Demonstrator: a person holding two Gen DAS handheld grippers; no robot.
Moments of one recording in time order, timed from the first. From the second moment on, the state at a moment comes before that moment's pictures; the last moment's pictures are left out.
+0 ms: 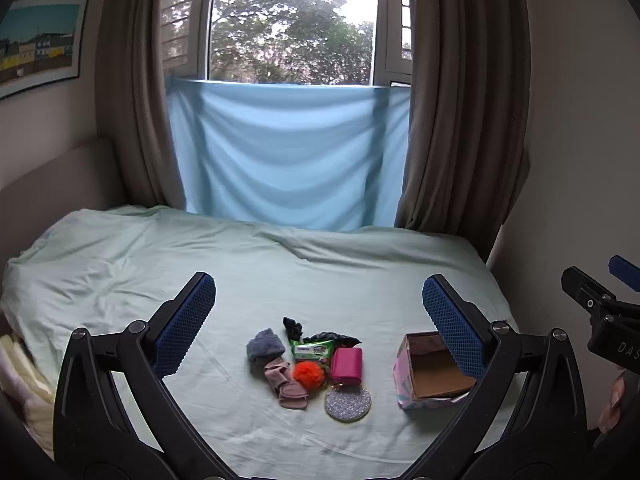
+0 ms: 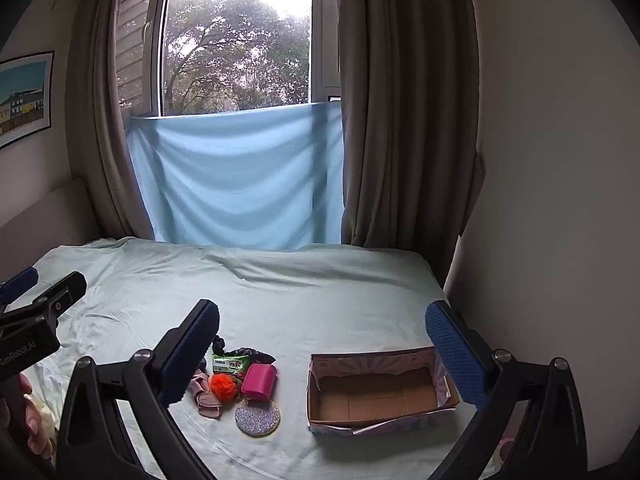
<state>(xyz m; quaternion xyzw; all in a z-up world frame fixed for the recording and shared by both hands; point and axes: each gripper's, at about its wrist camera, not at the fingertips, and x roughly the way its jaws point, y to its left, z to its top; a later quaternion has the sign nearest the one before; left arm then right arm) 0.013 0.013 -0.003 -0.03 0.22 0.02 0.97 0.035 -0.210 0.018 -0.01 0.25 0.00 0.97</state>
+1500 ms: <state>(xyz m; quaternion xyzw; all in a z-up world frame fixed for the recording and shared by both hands) 0.032 0.000 -0.004 -0.01 0.23 0.01 0.97 0.045 -0.217 0.017 0.00 0.25 -0.01 0.97</state>
